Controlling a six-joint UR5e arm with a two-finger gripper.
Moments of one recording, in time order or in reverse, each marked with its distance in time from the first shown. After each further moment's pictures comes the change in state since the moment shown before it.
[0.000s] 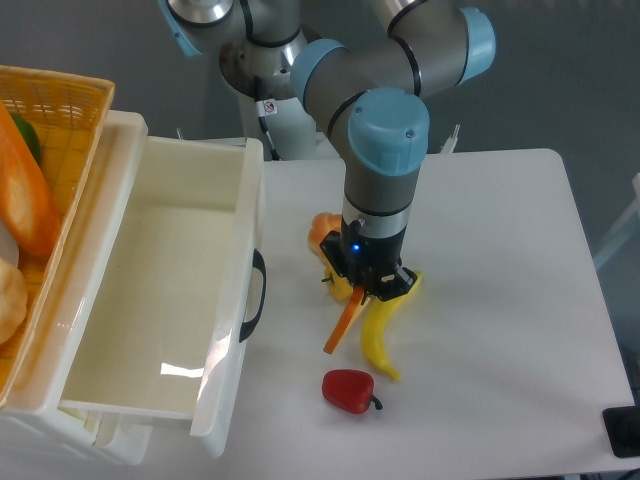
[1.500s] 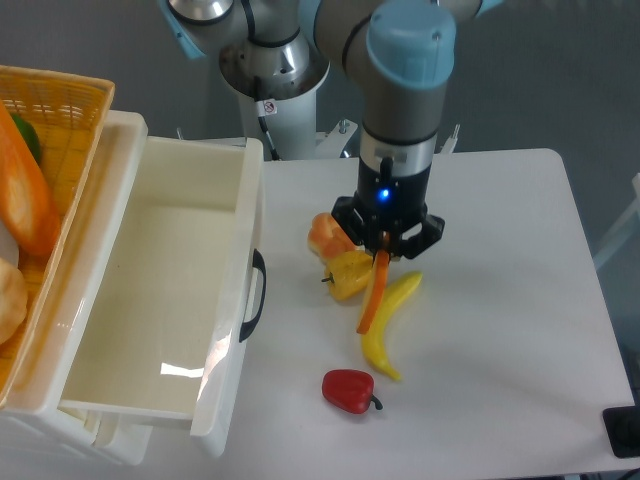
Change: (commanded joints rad) arm 0.052 0.161 0.037 -0.092 -0.089 -0.357
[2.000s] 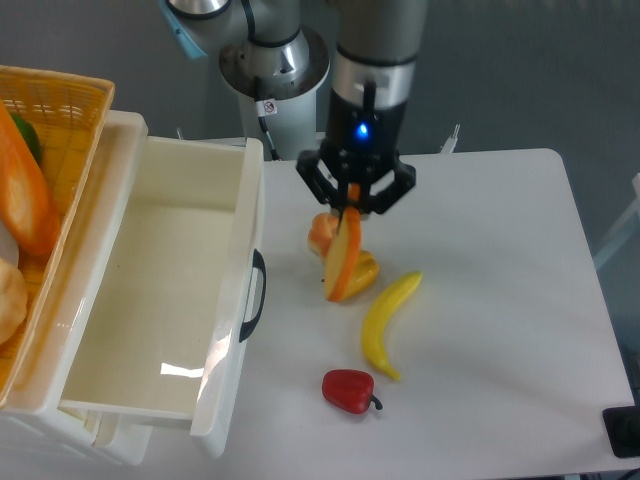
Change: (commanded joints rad) arm -0.008 0.137 -0.008 -0.060 -0.193 -0.115
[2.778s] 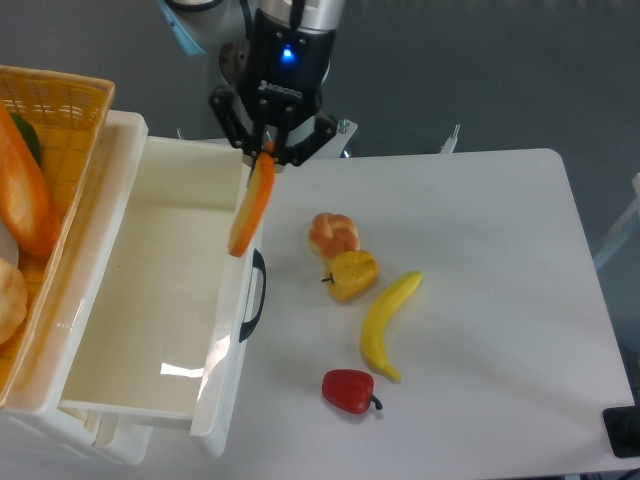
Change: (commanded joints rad) arm -0.124 0.042 -0.024 -0.017 -0.068 -0.109
